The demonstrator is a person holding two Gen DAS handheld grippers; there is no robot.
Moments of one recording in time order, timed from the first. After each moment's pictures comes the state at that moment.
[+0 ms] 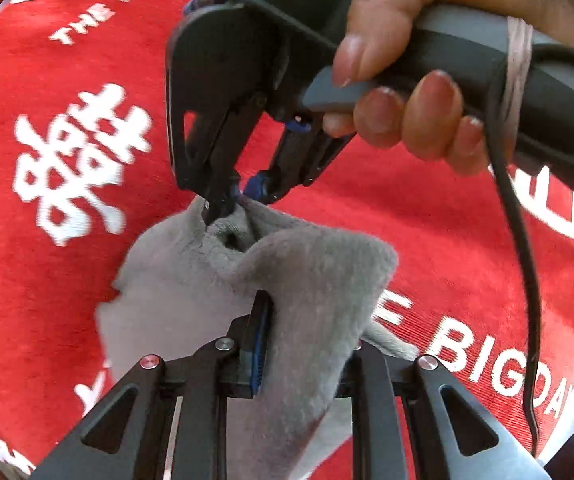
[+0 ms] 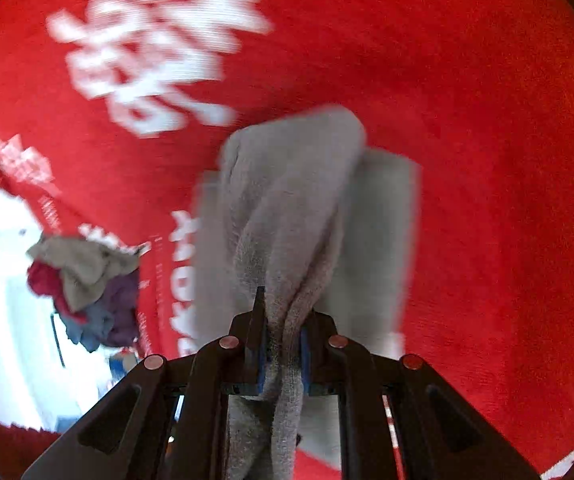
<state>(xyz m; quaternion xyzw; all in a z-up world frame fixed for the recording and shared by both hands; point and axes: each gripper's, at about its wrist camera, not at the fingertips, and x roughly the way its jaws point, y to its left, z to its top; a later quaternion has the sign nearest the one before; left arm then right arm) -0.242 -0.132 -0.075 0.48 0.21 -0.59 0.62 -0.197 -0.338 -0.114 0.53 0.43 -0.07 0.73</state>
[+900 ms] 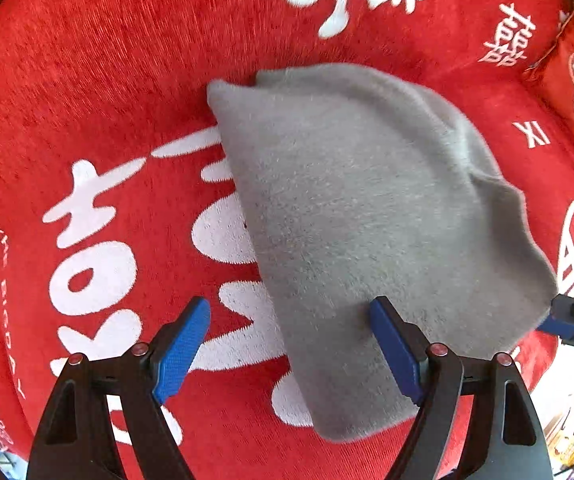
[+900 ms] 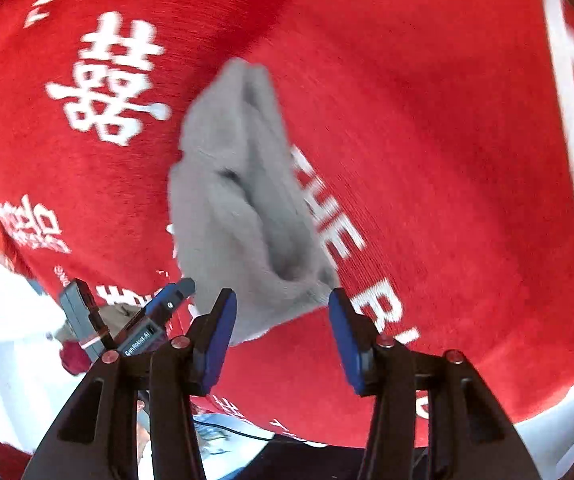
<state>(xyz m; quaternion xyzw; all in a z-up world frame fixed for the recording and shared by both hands) -0.056 -0.067 -0.073 0.31 0.53 -0.42 0.66 -0.334 -0.236 -0.128 0.66 0.32 -0.17 0.66</state>
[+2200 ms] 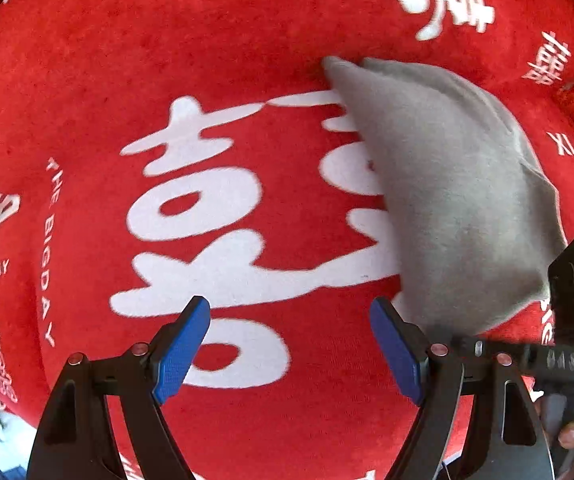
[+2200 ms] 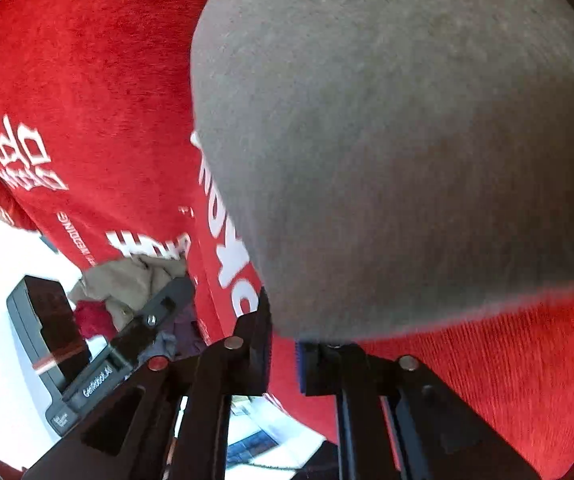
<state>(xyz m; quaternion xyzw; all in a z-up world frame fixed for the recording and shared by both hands) -0.017 0.028 -0.048 0.30 0.54 -0.37 0.69 -0.182 -0.125 -0.181 0.66 0.36 -0.06 0.66</state>
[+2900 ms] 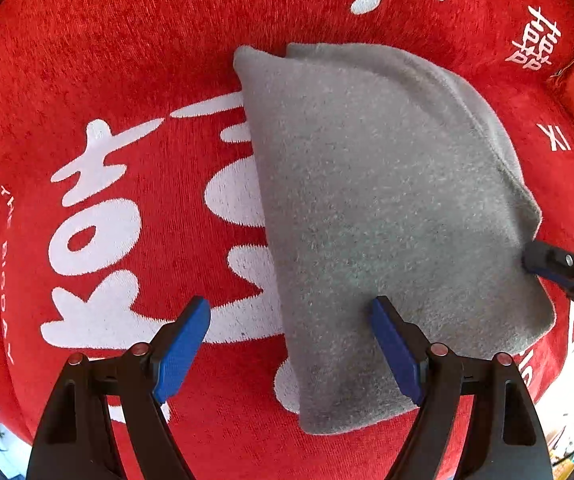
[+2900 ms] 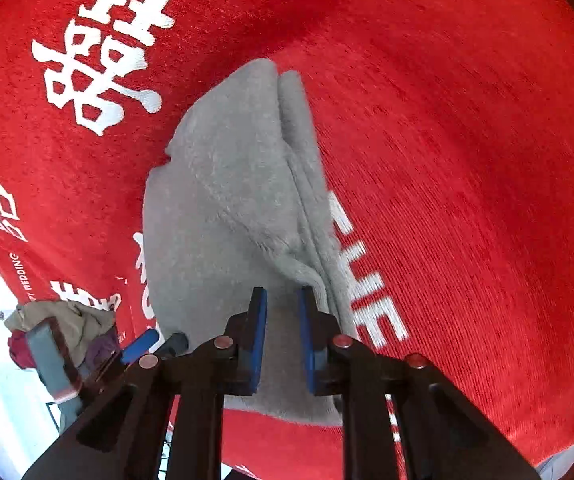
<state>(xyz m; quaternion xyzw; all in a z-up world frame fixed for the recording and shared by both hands) -0.055 -0.049 -0.075 0.30 0.55 -0.39 0.68 -0.263 -0.247 -0.126 0.56 0.38 -0.21 0.70</state>
